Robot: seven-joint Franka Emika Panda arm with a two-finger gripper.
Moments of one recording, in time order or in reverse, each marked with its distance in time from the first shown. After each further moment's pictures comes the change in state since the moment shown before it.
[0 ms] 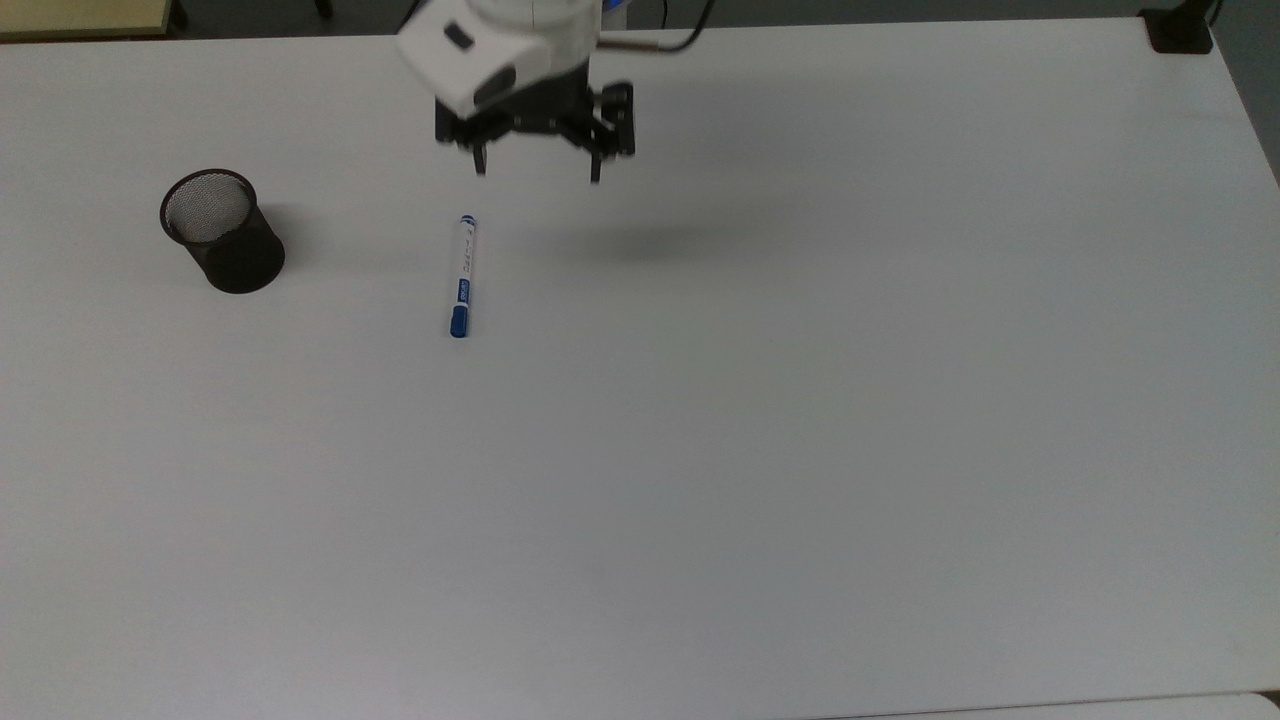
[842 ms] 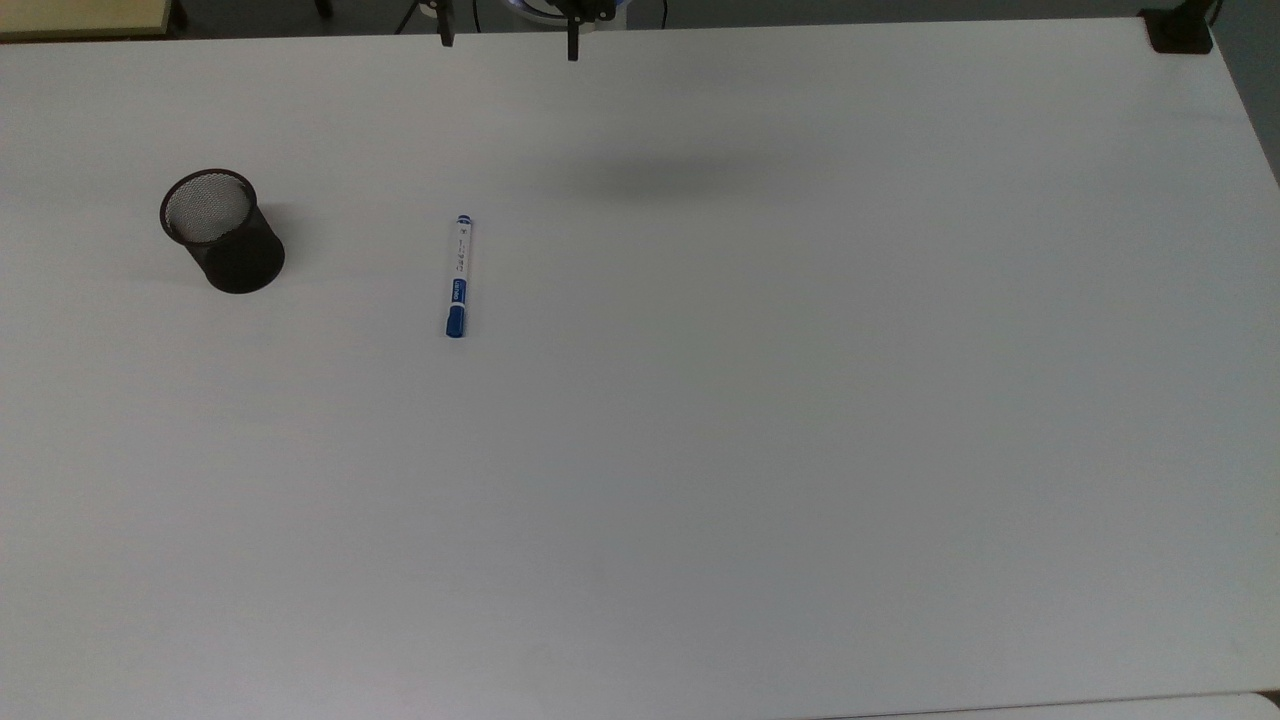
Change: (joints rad) arm -0.006 -0.158 -0.013 0.006 0.000 -0.108 0.024
